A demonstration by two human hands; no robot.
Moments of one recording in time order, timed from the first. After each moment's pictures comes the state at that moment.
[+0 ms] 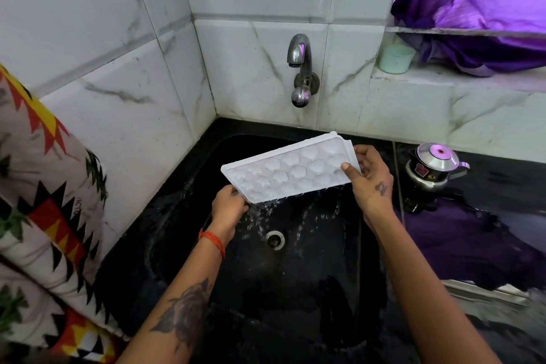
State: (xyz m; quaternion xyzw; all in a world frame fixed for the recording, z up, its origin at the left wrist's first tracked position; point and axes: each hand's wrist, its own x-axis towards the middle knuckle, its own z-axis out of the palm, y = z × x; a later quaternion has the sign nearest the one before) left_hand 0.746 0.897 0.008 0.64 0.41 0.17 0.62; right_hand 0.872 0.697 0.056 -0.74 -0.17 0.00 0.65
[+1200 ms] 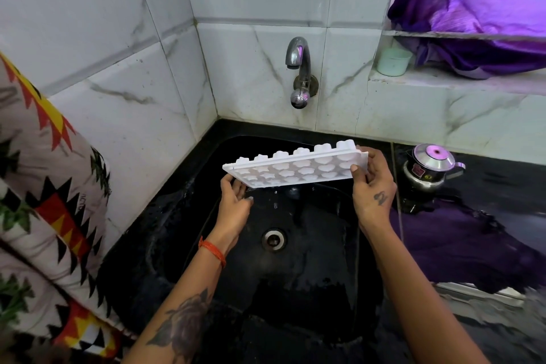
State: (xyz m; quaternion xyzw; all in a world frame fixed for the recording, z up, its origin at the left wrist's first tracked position) left_hand 0.735 0.874 0.017 0.63 0.28 0.25 0.68; right_hand 0.865 0.694 0.042 -0.75 -0.15 -0.11 0.64
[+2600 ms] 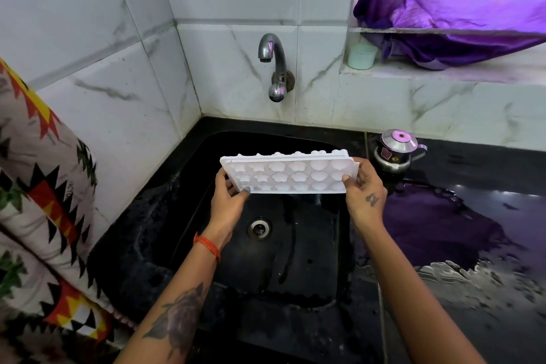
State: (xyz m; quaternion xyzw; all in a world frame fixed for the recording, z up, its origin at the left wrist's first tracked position) left_hand 0.721 0.835 0.022 0.68 0.31 0.24 0.62; right_hand 0.837 0.637 0.033 -0.78 -0.10 -0.05 0.61
